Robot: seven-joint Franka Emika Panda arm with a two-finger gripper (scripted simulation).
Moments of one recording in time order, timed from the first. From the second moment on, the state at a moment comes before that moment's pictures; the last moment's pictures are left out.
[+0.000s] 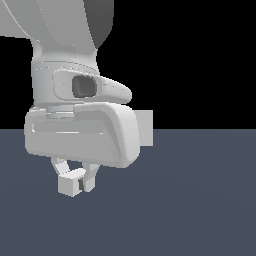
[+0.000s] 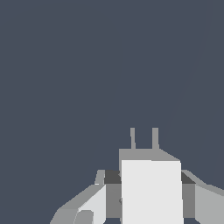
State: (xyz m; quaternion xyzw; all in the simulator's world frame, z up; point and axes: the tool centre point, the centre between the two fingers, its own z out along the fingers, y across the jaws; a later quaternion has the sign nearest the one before) arm -0.103 0.080 0.019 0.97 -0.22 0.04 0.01
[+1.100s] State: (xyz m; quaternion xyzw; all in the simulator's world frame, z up) arm -0.057 0.005 0.071 1.00 -0.05 0.04 0.00
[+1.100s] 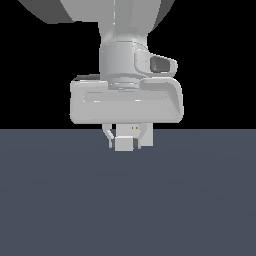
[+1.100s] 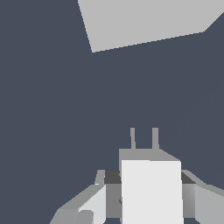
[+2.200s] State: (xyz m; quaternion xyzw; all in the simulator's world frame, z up) arm -0.019 -0.025 0.100 1.00 0.04 0.04 0.00
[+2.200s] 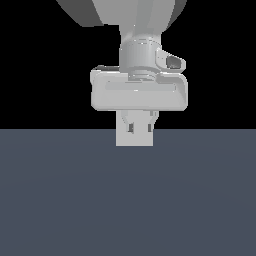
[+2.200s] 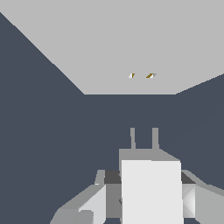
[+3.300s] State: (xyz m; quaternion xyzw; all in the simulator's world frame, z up) arm 0.027 -0.020 0.100 1.00 0.04 0.04 0.00
